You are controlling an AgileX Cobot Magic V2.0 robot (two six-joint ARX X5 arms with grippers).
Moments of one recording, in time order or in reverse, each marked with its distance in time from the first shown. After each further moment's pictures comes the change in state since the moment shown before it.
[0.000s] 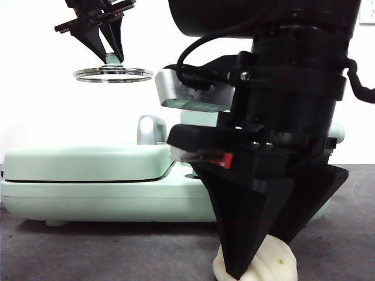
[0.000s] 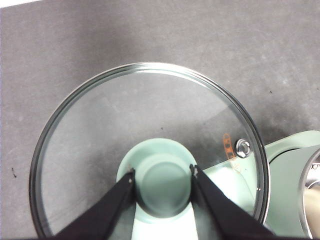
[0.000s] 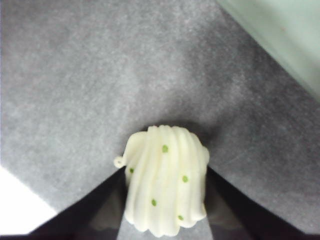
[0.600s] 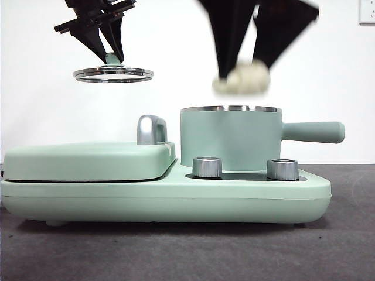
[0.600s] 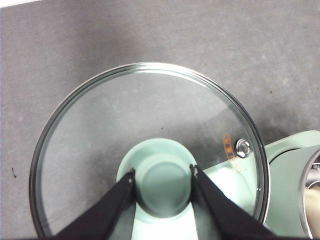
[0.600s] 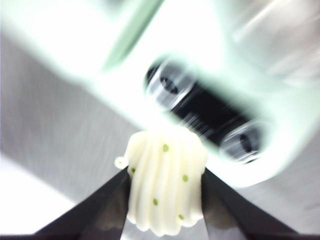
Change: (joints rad) left arm 0.000 0.000 0.000 0.000 0.000 0.000; right arm -0.242 0.009 0.631 -0.520 -0.002 -0.089
